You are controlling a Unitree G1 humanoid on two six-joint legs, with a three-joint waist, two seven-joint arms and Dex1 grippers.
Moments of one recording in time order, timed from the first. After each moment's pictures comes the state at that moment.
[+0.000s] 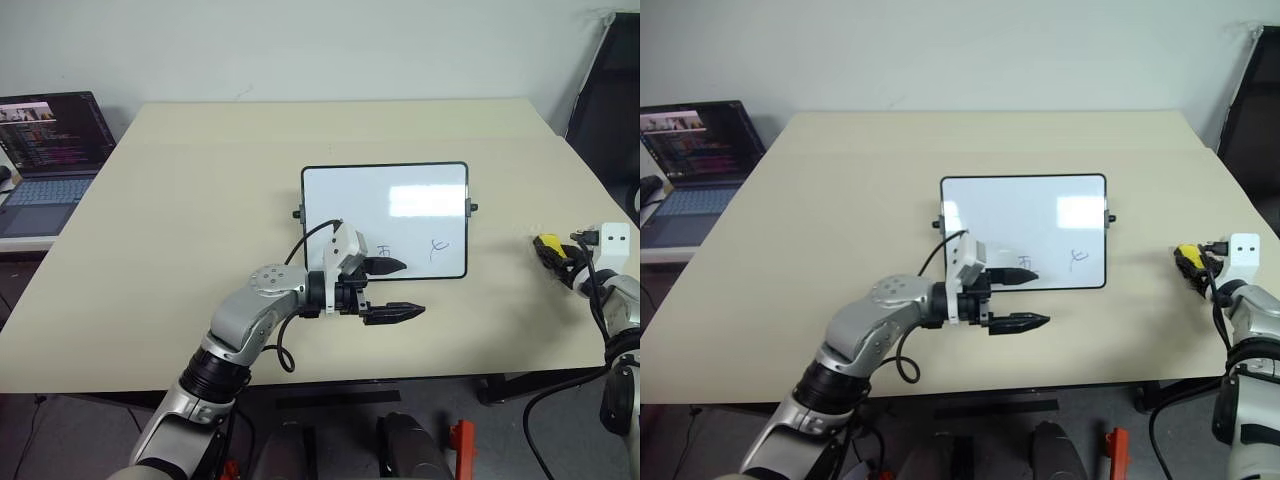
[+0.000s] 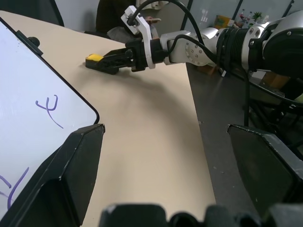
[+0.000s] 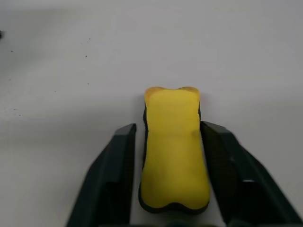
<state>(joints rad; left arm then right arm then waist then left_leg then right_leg) -0.51 0.32 -0.31 -0.16 -0.49 0.58 -0.92 -0.69 -0.74 -0.31 1.14 0.21 0.02 0.63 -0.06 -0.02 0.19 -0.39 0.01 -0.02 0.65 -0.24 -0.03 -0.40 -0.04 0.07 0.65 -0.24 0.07</state>
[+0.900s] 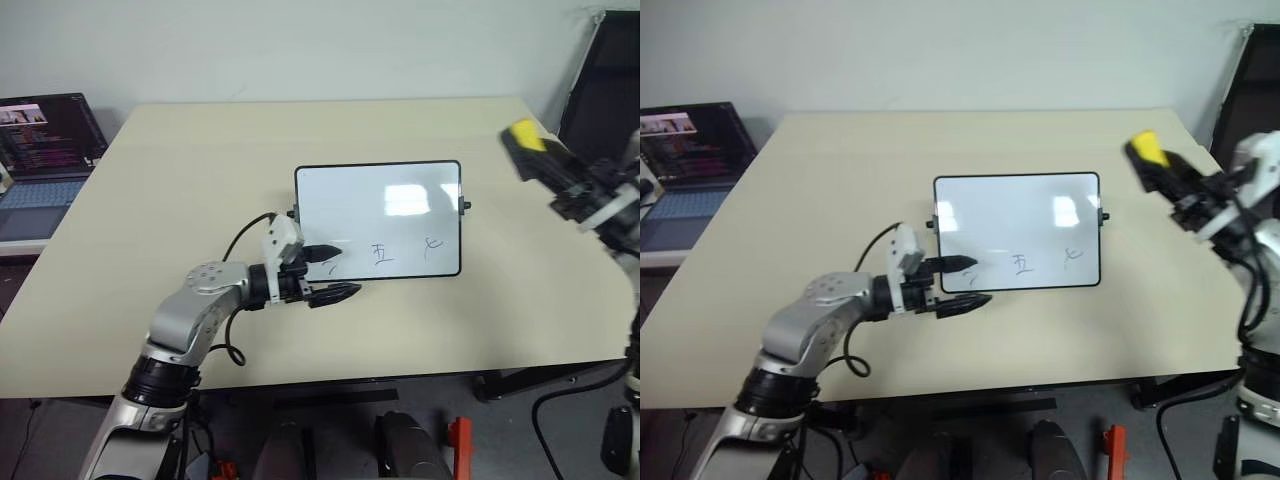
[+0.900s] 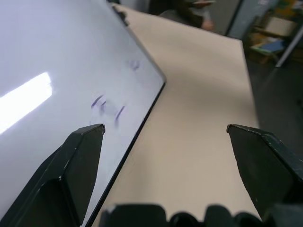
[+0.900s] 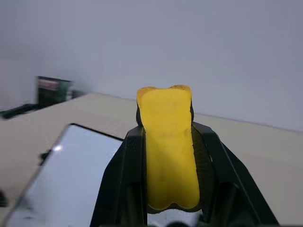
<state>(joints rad) -0.39 0.55 -0.10 -0.14 -0.49 0.53 -0.95 -0.52 -0.65 -0.31 -0.16 0.69 0.54 0.67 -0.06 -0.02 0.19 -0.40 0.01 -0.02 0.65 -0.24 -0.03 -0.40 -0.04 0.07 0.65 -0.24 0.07</state>
